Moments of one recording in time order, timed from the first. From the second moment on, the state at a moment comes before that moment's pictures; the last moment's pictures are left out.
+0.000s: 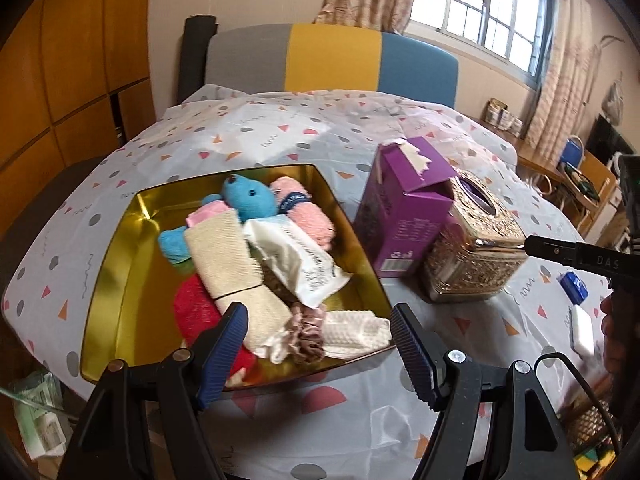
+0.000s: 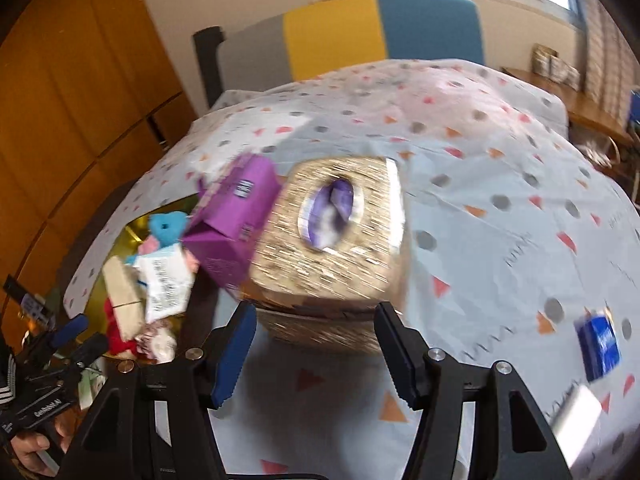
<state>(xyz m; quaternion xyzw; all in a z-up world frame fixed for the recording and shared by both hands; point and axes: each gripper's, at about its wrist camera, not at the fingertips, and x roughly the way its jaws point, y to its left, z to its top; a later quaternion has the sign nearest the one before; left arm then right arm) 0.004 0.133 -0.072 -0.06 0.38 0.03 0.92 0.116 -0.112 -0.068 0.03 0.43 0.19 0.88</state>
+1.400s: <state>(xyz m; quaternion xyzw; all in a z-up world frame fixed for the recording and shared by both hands) 0.058 -0.061 -0.075 0.07 0.40 -0.22 0.89 0.056 -0.371 -0.060 0.23 0.37 -0.08 0.90</state>
